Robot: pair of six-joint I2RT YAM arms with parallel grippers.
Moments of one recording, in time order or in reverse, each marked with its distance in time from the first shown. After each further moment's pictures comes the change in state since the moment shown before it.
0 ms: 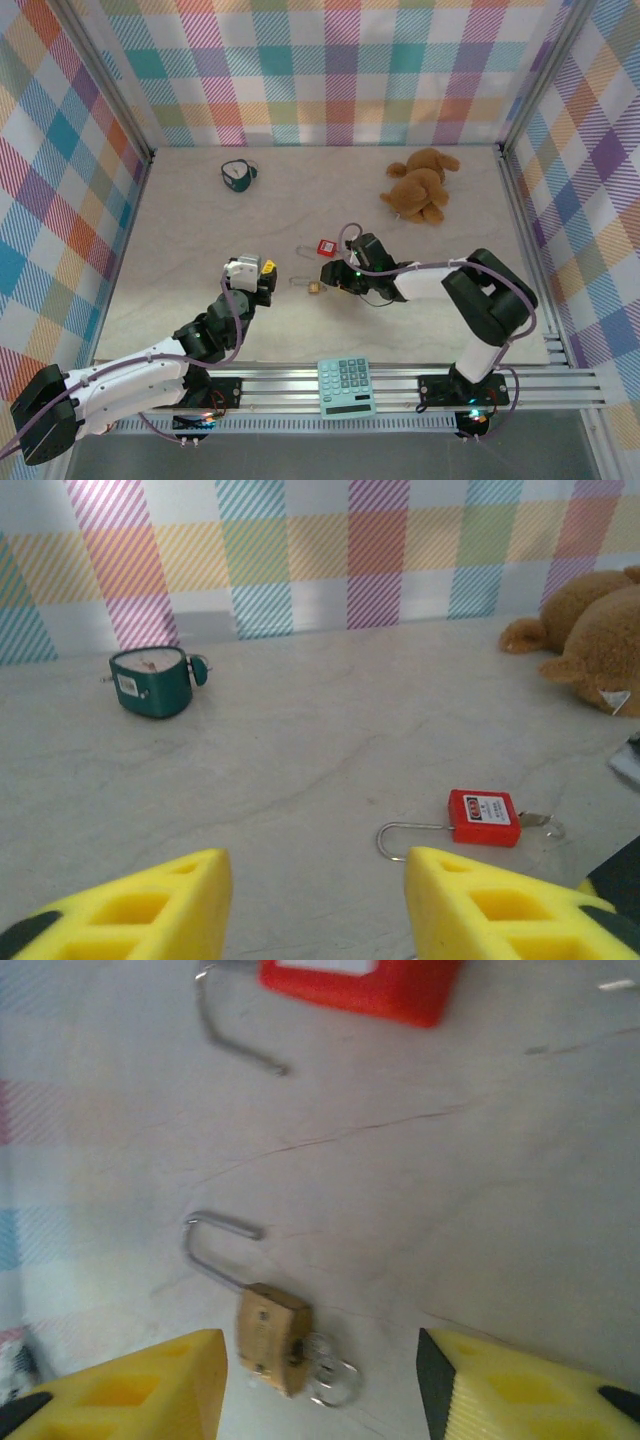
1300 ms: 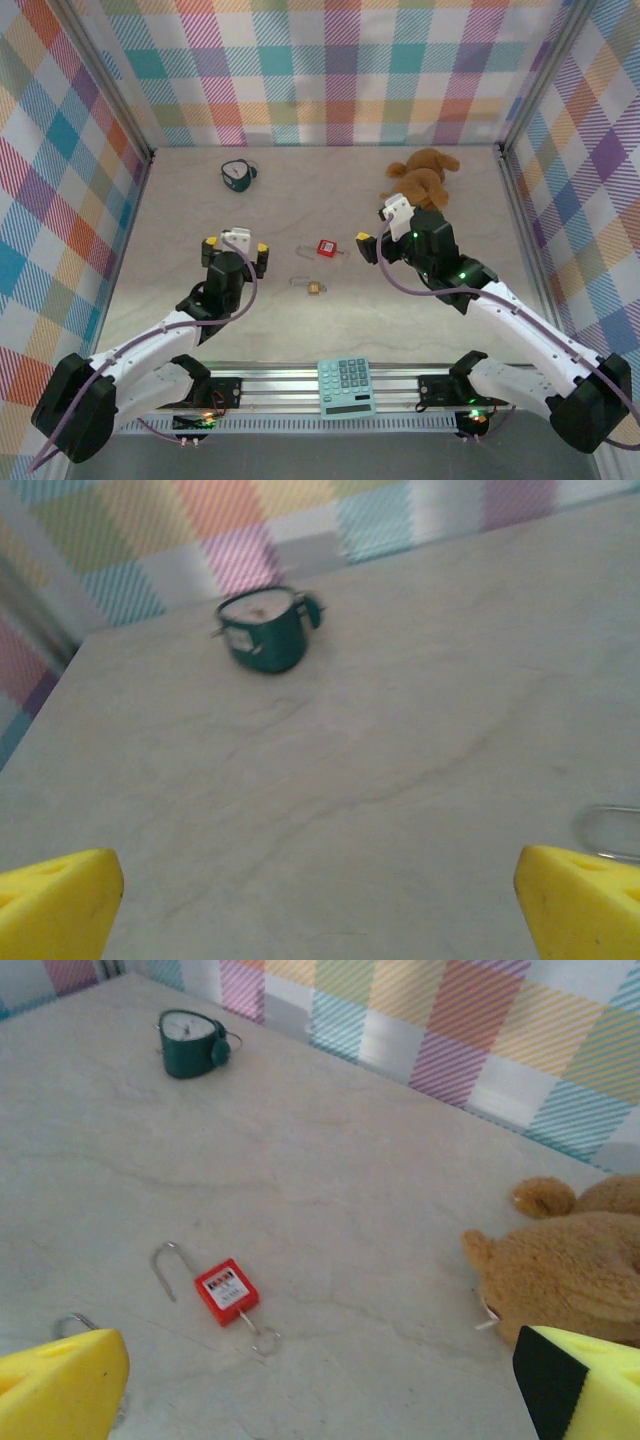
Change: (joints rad) left arm 0.381 0.244 0.135 -0.084 0.168 0.138; right arm -0.095 -0.684 0.084 -0.407 0.406 -0.983
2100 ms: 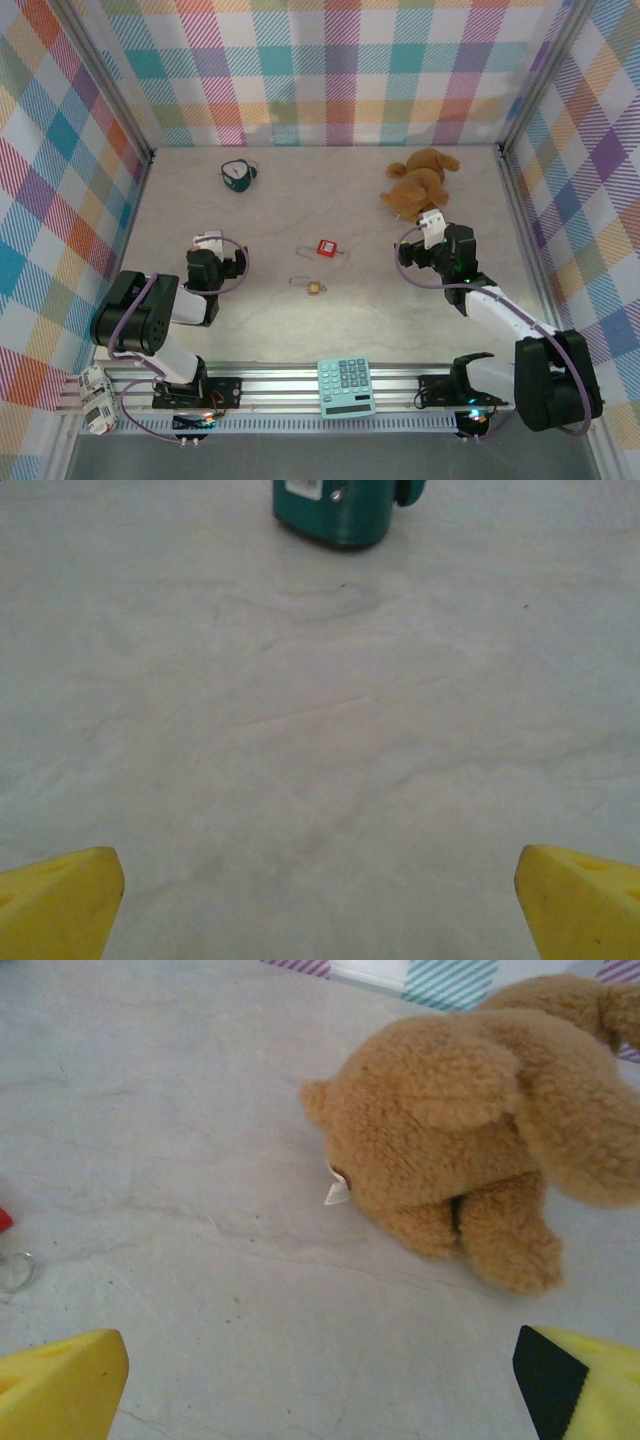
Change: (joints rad) left arm 0.446 0.587 -0.102 0.682 0.455 -0.069; right arm -0.410 0.164 -0.344 0.472 -0.208 -0.078
